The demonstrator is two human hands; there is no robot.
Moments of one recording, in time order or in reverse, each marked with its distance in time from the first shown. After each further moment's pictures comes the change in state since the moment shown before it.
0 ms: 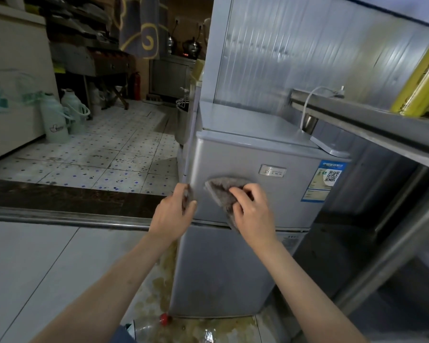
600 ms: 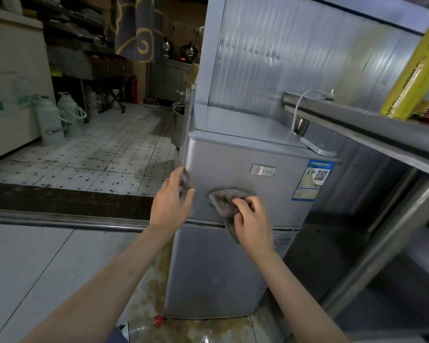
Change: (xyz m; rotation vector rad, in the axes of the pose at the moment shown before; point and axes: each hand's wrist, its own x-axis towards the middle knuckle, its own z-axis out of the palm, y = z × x) left_hand 0.008 0.023 -0.001 -0.085 0.200 0.033; right_hand -0.027 0.012 -0.007 -0.006 -0.078 0.135
